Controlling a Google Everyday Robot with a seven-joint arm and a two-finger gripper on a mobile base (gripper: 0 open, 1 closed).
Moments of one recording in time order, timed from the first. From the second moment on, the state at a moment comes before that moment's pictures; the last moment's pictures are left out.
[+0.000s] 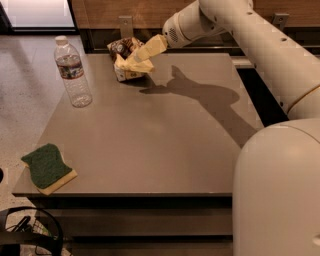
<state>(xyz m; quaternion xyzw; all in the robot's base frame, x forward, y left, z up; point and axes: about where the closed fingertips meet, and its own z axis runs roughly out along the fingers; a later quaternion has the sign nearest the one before) 0.794 0.003 0.922 -0.41 0.79 0.18 0.42</state>
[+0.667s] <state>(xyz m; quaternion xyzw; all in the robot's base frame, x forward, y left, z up) 0.808 0.038 0.905 -0.41 0.78 0.22 0.42</state>
